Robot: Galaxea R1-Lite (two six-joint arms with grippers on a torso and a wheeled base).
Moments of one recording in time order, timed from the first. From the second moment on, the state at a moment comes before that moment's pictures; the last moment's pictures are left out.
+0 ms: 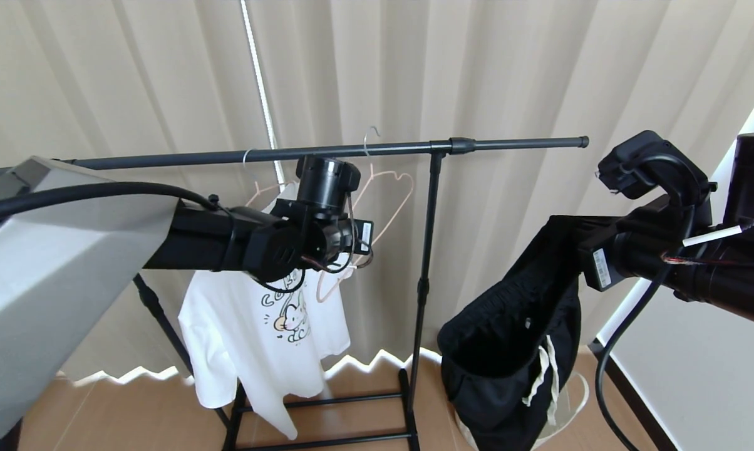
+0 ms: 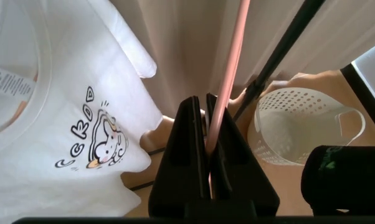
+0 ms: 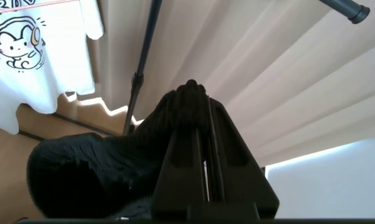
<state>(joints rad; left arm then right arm) -0.56 2.14 -1.52 -0.15 0.32 -0.10 0.48 1.45 -0.85 -0.30 -0.28 -0.26</state>
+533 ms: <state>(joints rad) -0.59 1.74 -0.74 -0.54 0.32 -0.09 0.53 1.45 -0.83 -0.30 -0.34 -0.26</state>
